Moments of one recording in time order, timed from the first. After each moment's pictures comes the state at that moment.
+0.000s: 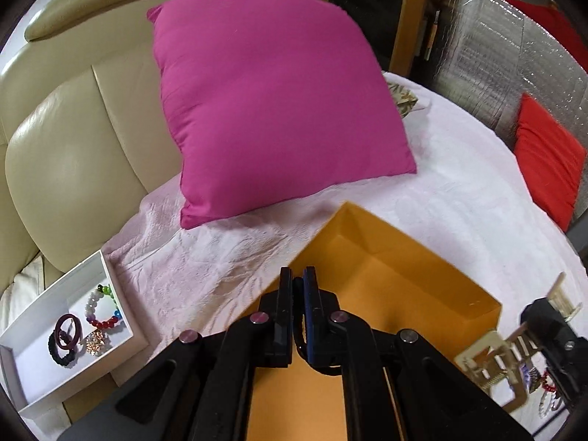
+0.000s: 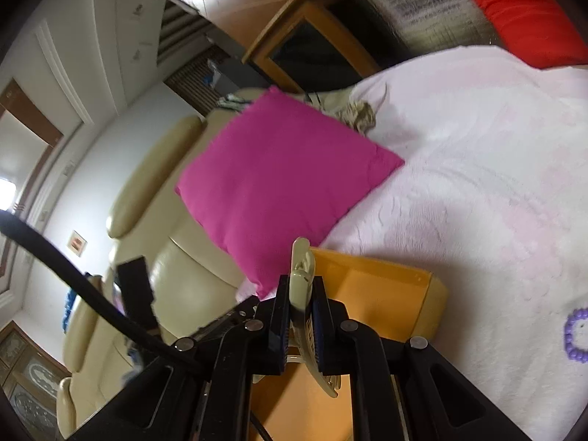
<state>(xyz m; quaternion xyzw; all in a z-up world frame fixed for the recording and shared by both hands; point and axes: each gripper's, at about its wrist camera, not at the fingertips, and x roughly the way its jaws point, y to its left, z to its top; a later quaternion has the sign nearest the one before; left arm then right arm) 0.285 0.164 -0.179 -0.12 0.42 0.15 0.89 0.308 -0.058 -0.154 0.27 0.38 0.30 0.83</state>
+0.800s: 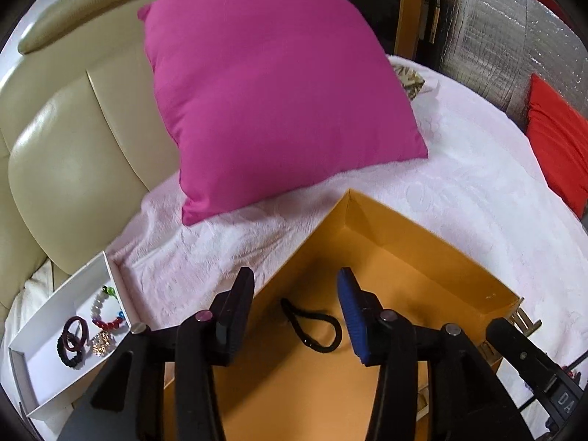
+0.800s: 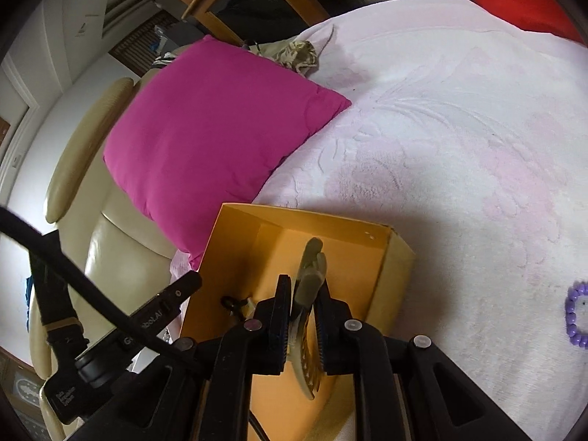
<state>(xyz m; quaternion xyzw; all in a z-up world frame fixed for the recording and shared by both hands) 0.296 0.153 -0.181 -0.09 0.44 0.17 0.88 0.335 -0.051 -0.203 0.23 0.47 0.24 0.82</state>
